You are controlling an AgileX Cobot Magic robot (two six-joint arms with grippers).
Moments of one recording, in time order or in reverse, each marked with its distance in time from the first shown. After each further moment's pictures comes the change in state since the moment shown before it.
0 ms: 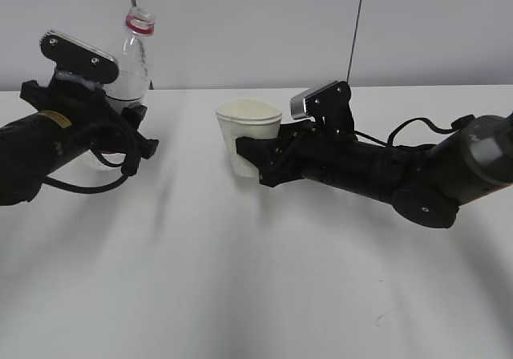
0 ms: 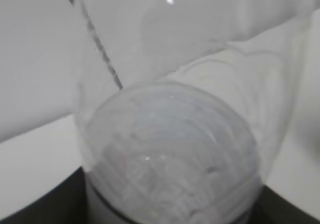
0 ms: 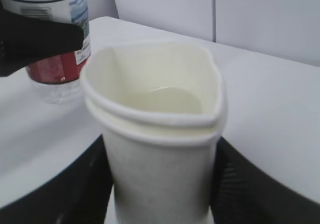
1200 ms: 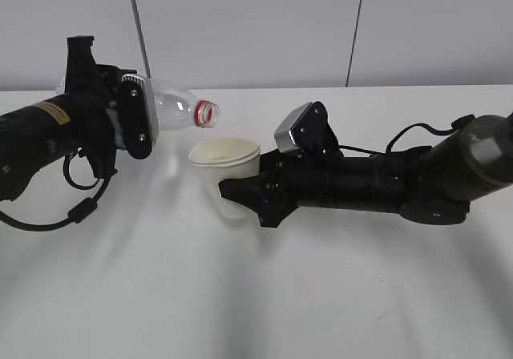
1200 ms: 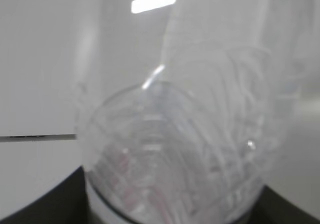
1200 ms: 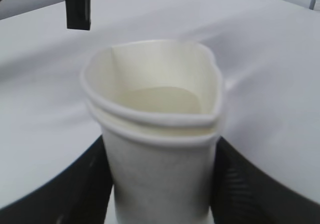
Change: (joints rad) left arm 0.023 -0.026 0.000 0.197 0.001 0.993; right arm -0.002 0.000 0.000 -0.339 0.000 0.100
